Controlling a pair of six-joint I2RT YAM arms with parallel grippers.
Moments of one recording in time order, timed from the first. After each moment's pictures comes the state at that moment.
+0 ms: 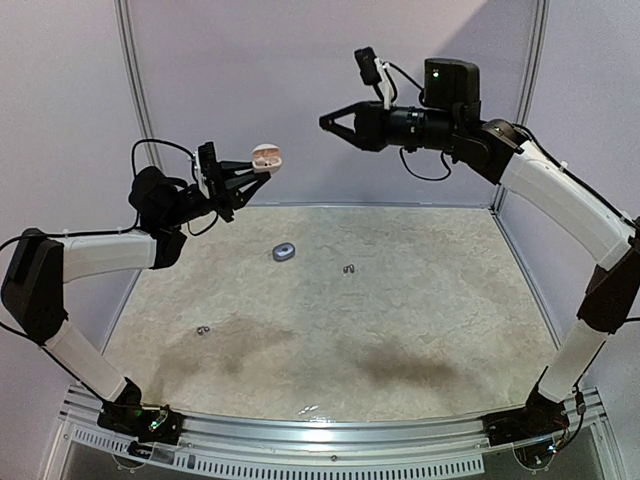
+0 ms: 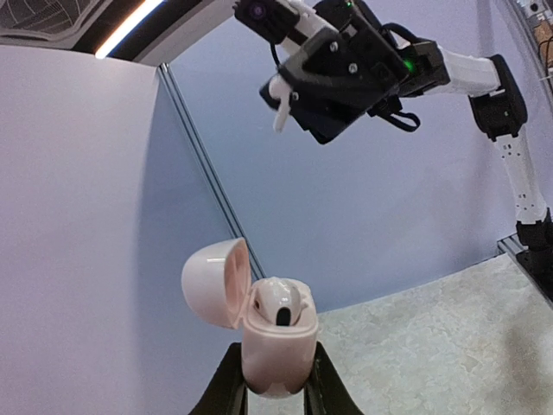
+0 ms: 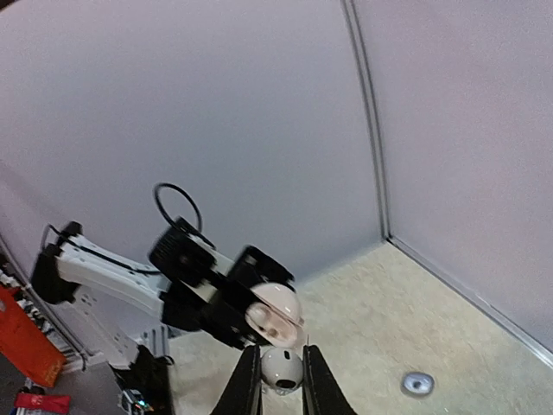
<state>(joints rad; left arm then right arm) -0.40 1.54 0.93 1.09 0.86 0.07 0.77 1.72 1.92 -0.29 -0.44 0.24</state>
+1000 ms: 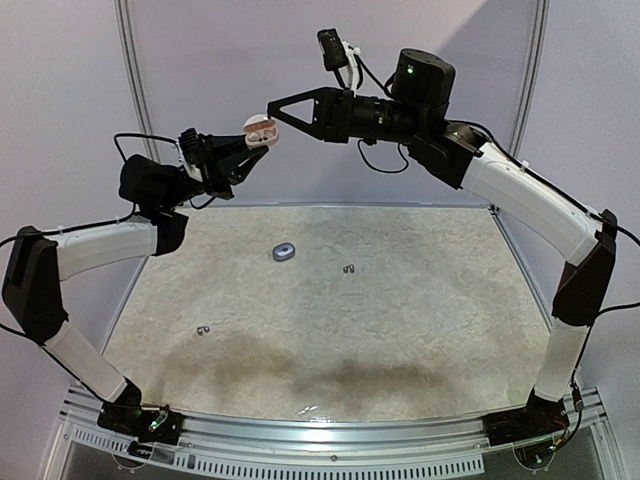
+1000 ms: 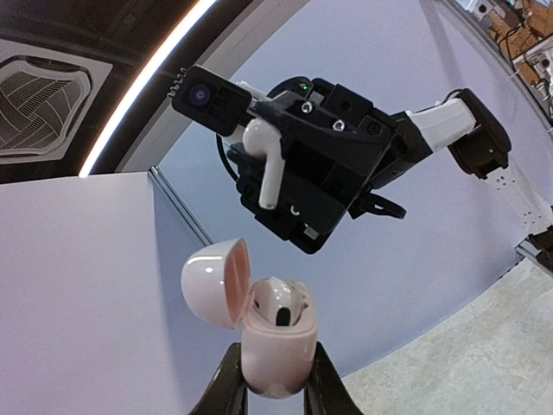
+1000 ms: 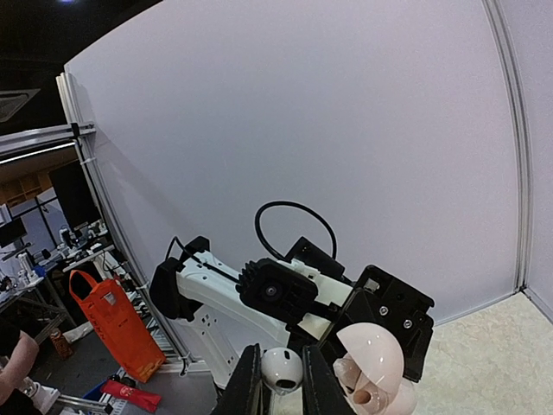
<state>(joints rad) -0.44 1.55 1.06 1.26 0.91 0.10 0.86 1.88 2.07 0.02 -0.73 0.47</state>
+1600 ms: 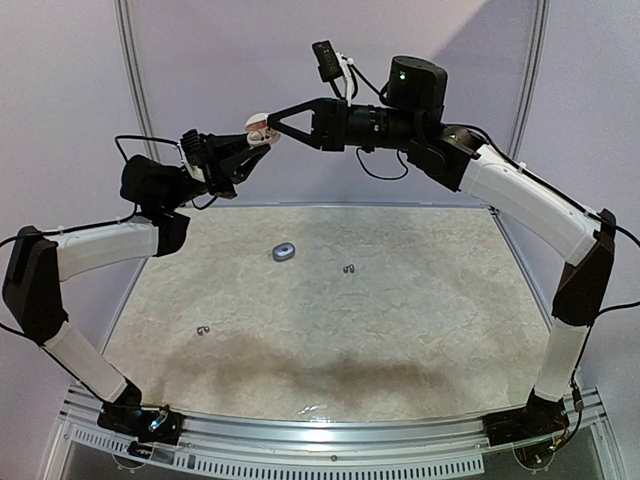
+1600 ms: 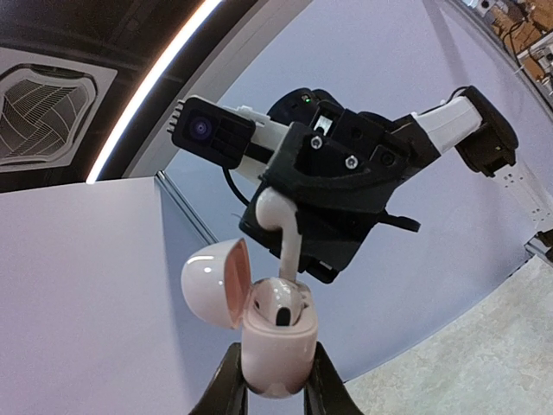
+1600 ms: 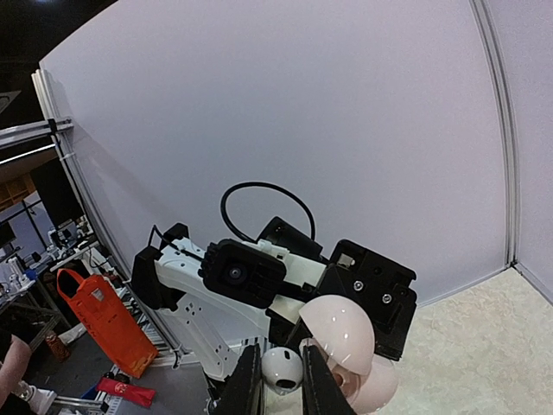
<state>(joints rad) -0.46 1.55 1.06 1.26 0.88 0.14 0.87 1.88 2.05 -0.04 -0.70 0.44</state>
